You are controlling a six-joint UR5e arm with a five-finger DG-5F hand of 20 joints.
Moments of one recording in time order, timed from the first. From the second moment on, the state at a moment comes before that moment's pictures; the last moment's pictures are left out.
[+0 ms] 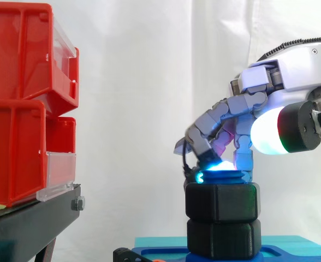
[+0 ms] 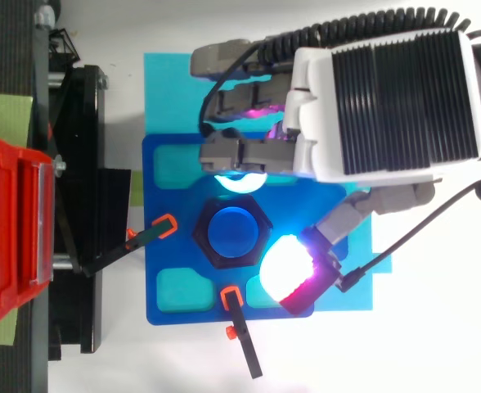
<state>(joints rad) 0.06 -2.24 -1.03 -3.19 -1.75 -1.50</state>
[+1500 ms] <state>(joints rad) 0.04 -2.02 -1.10 -3.44 -1.61 -1.62</state>
